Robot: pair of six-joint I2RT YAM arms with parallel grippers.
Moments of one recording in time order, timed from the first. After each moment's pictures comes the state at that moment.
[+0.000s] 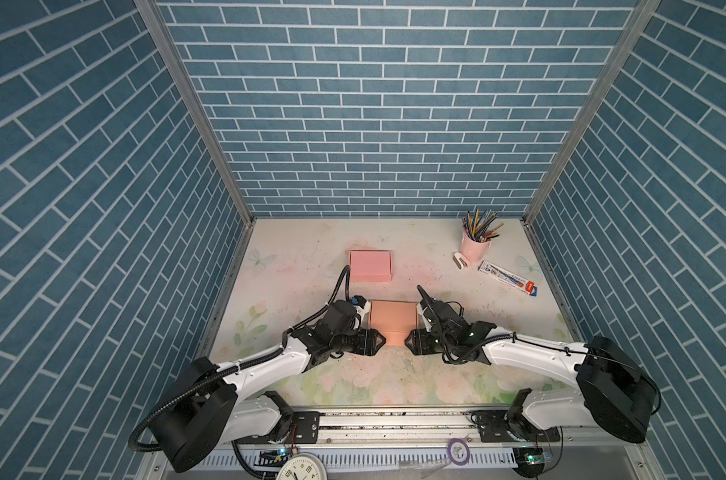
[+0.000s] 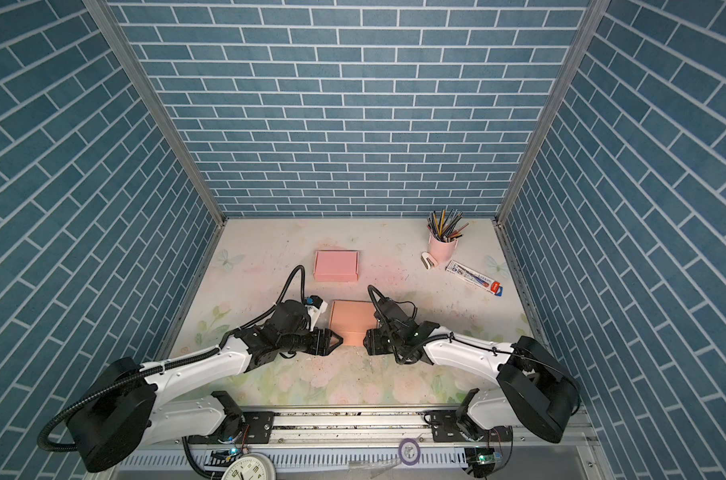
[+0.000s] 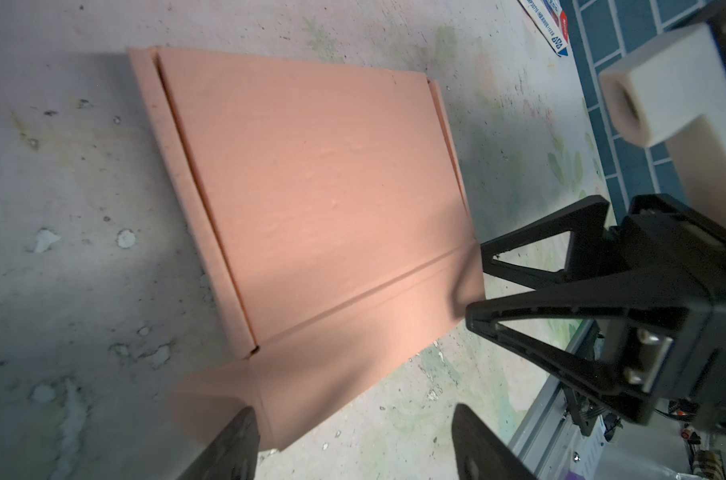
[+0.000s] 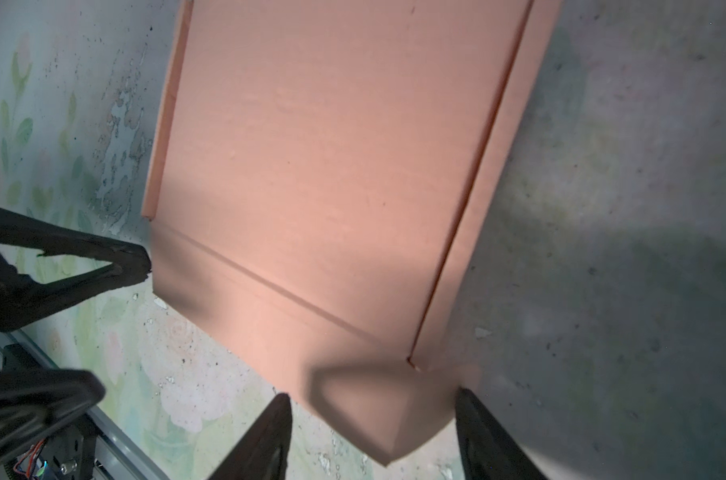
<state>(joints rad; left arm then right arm) -0.73 1.22 0.49 -0.06 0.32 -0.57 0.91 1.35 0.62 -0.22 -0.10 0.70</state>
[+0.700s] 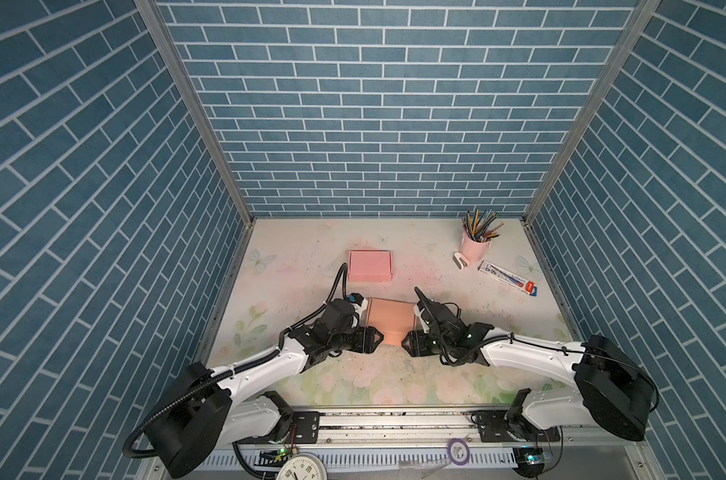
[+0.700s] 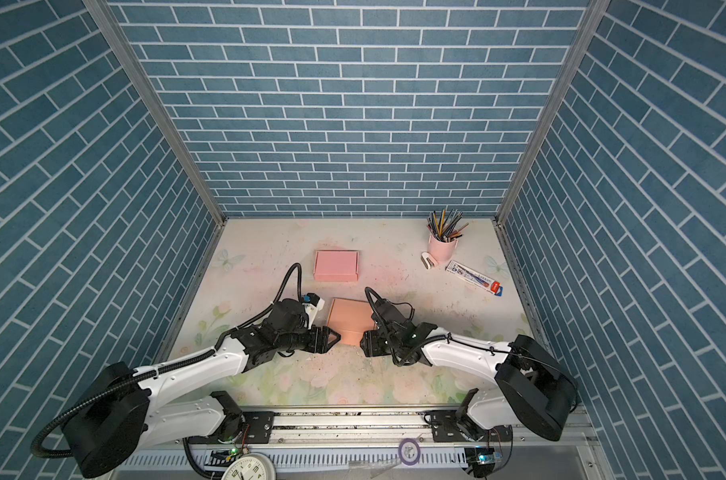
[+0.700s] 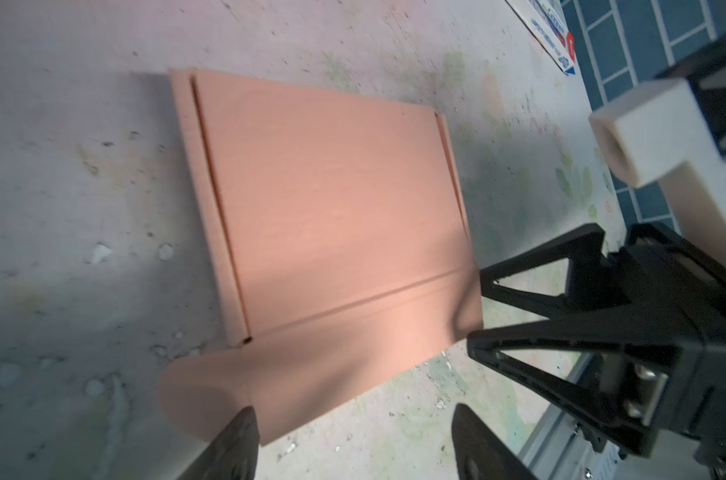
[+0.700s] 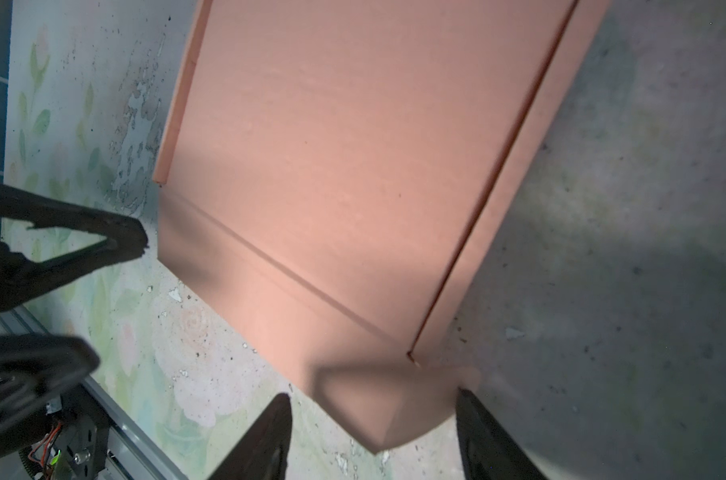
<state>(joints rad) -0.68 1.19 0.50 -0.10 0.27 -0.55 0.94 1.36 0.62 -0.20 -0.11 0.71</state>
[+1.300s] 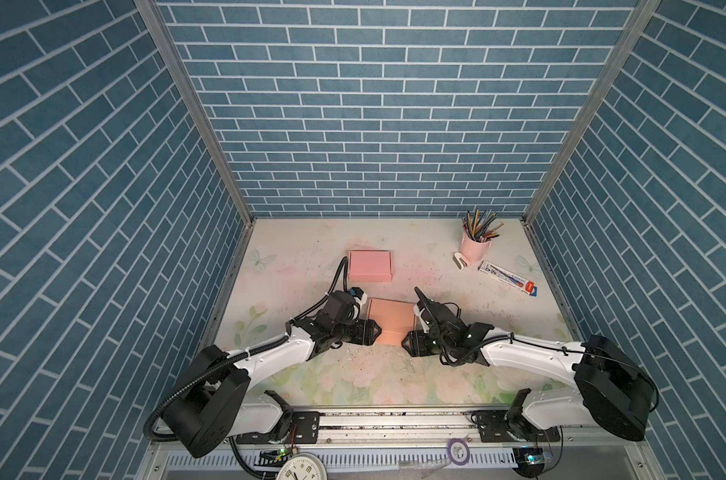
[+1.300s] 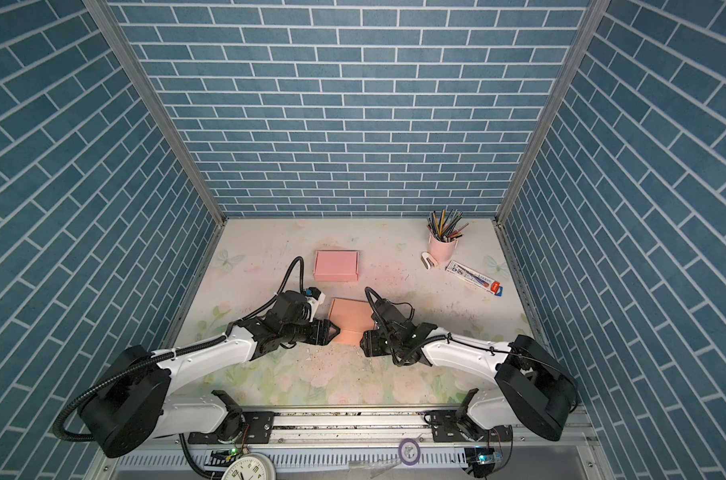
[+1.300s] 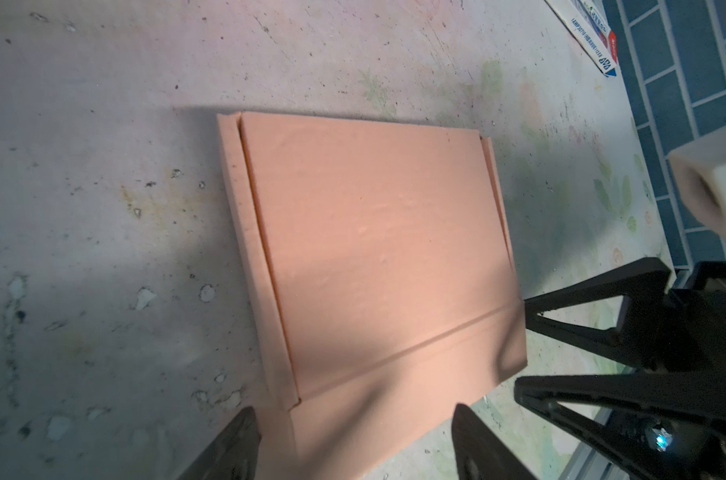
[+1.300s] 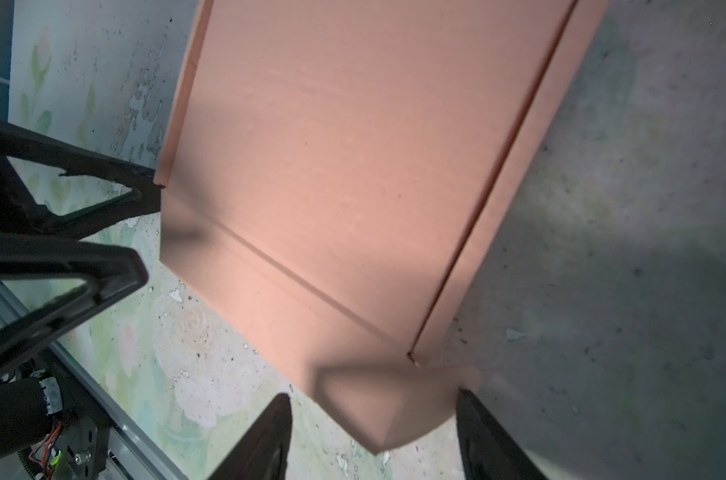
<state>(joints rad) -0.64 1.31 0.56 -0.08 0.29 -0.50 0.94 1.36 0.62 -0.20 -0.11 0.71</state>
